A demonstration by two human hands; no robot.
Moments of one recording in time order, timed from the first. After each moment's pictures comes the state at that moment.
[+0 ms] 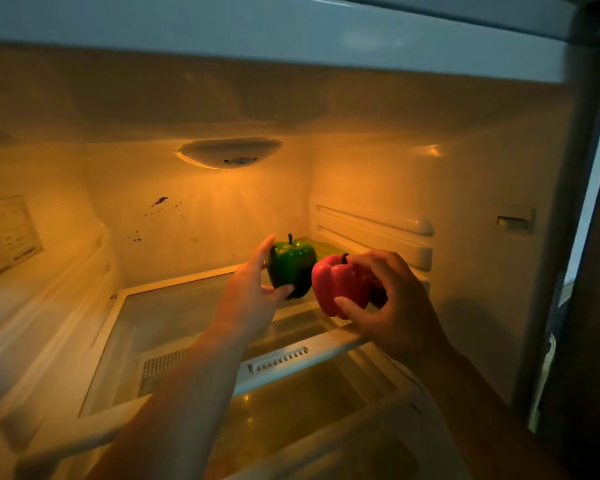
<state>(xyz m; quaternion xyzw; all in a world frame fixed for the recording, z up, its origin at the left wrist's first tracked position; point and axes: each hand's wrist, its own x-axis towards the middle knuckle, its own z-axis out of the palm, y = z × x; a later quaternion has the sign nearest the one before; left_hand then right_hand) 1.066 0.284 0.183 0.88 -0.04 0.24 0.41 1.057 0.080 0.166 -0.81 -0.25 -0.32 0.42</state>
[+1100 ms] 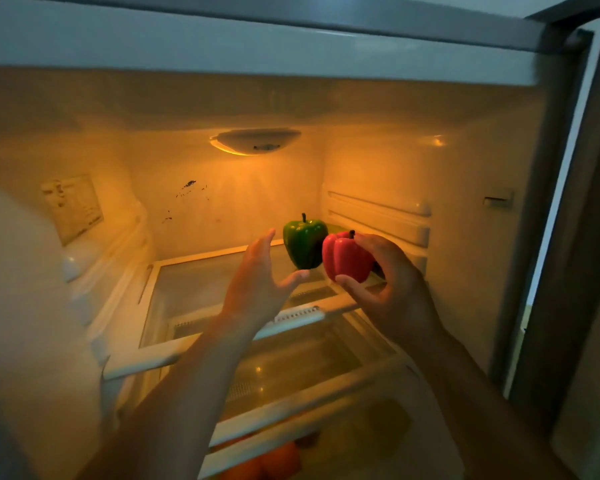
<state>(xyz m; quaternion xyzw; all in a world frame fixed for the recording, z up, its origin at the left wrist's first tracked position) 1.009 0.284 0.179 0.89 -0.03 0.28 0.35 1.015 0.088 0.163 -0.79 -0.29 -0.38 0.39</state>
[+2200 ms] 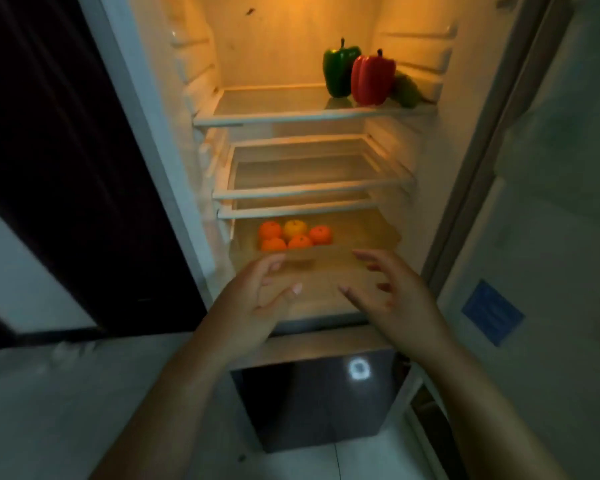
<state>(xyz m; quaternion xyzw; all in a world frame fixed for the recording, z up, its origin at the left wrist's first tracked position) 0.677 0.201 0.034 0.88 0.09 0.13 0.45 0.768 0.009 0.018 -0.81 -0.31 -0.11 0.49</state>
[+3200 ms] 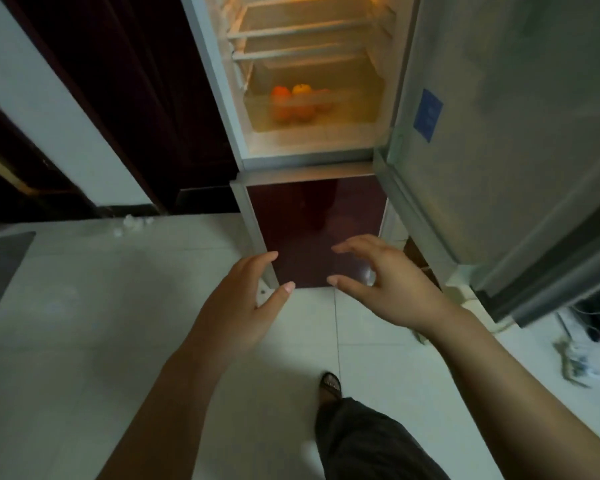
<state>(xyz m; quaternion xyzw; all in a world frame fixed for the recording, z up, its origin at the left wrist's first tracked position) 0.327 -0.040 -0.028 0.93 0.20 0.07 0.31 0.464 -0.214 -0.040 -0.83 -0.41 0.09 0.36</state>
